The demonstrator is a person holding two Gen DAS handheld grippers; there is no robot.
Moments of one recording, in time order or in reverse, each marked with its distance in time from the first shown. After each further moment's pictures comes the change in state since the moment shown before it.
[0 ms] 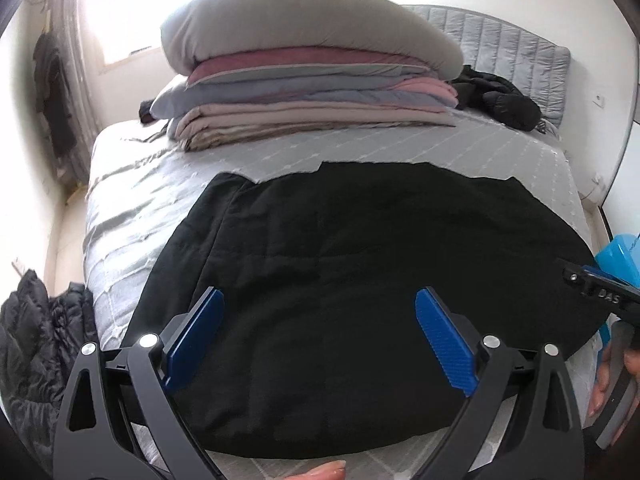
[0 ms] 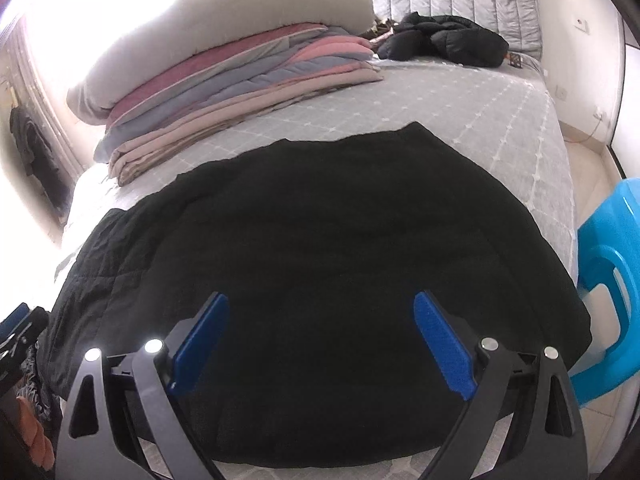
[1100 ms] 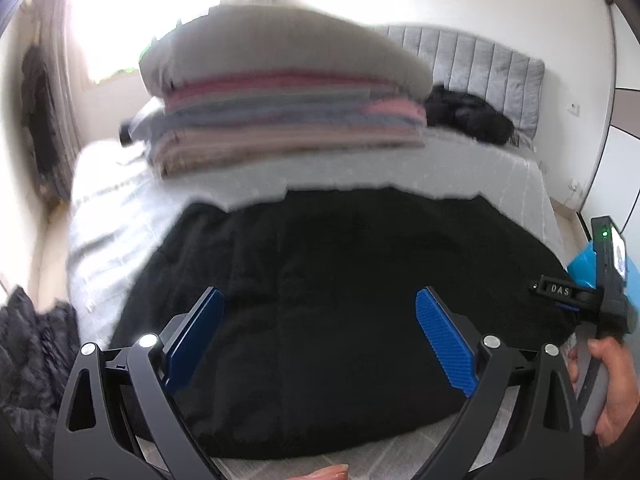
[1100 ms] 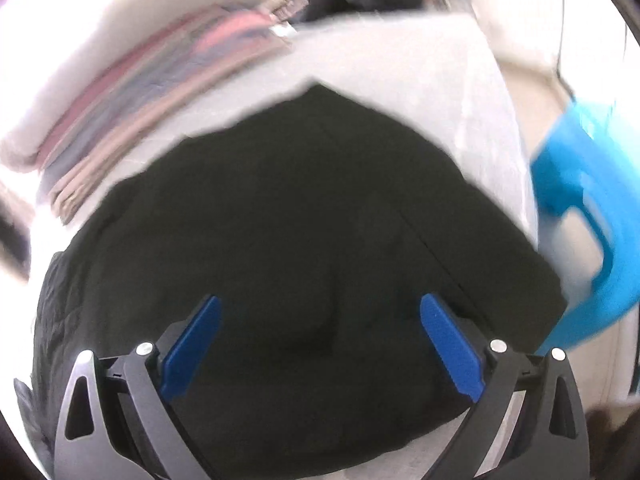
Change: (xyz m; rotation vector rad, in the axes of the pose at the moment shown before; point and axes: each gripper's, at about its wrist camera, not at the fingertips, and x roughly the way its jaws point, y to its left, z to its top) left arm -0.017 -0.024 0.007 0.000 -0.027 -0.087; right arm 0.040 -0.074 0.004 0.262 0.149 -0.122
